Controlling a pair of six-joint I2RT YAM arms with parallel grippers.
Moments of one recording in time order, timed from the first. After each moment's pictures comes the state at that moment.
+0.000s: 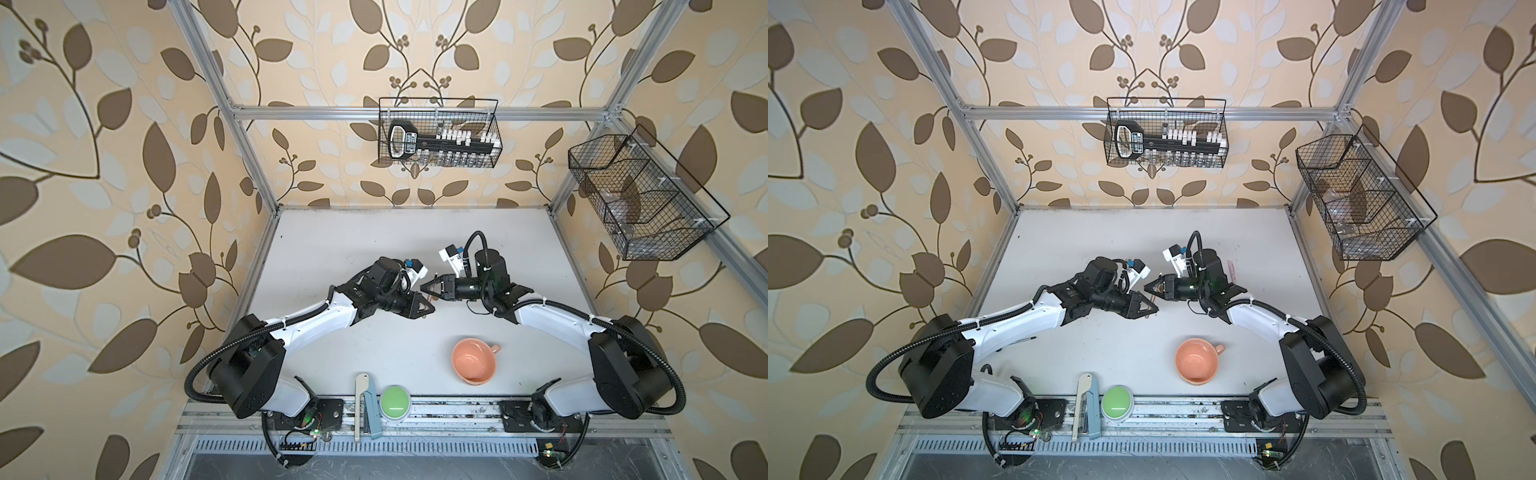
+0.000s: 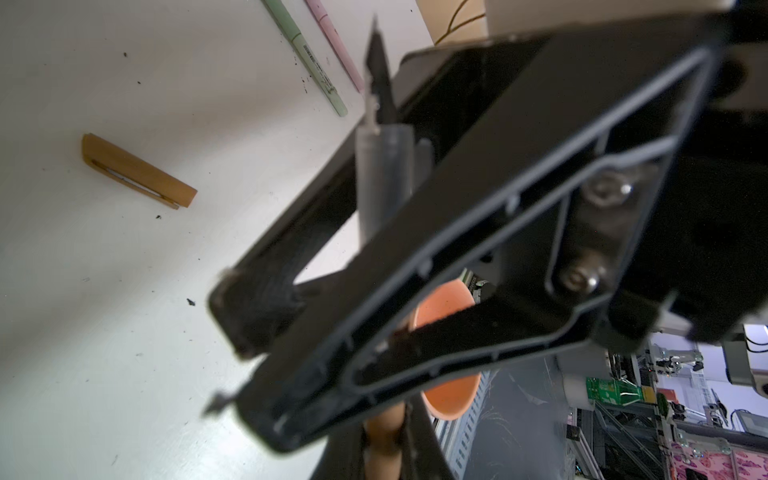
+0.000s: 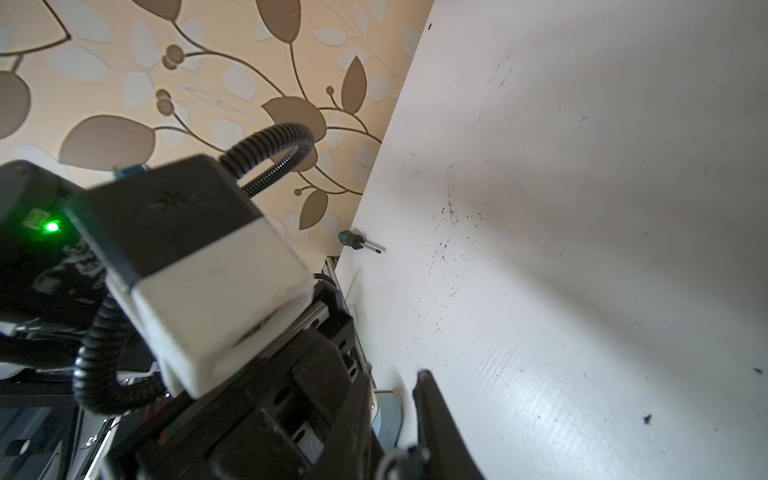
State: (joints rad) left arm -0.67 1.43 0.89 -0.14 0.62 -0.49; right arm 0.47 1.43 0.78 0.15 -0.73 0.67
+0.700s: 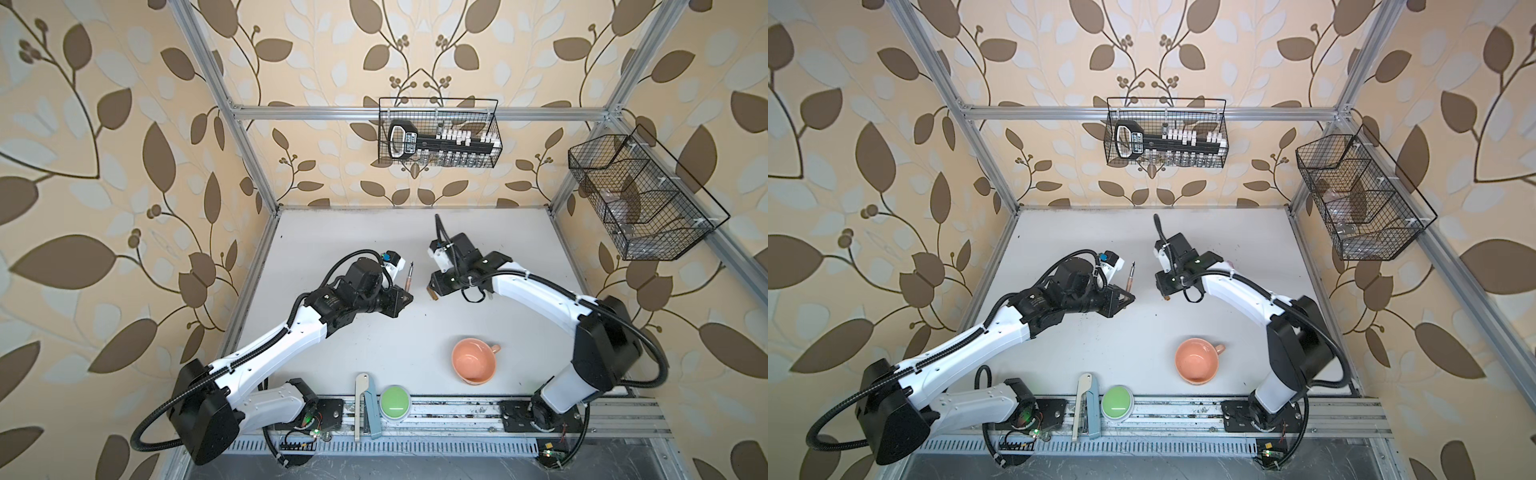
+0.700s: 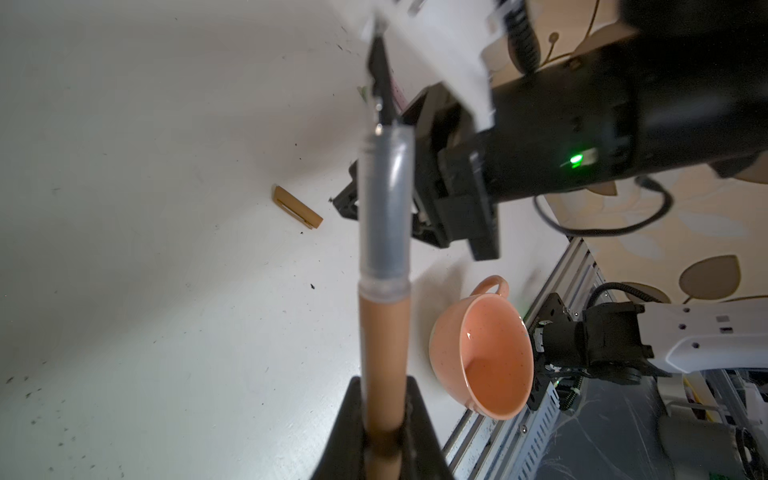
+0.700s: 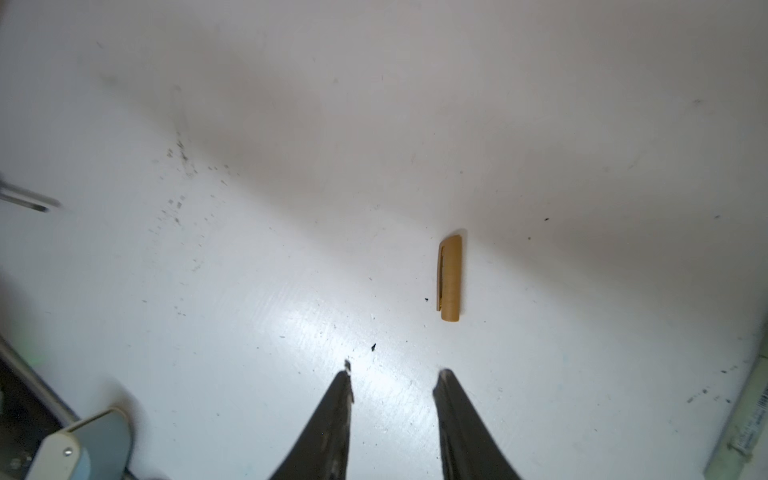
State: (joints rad) left arm -0.67 1.11 0.89 -0.41 0.30 -0.44; right arm 0.62 1.71 1.27 -0.66 -0.06 0.17
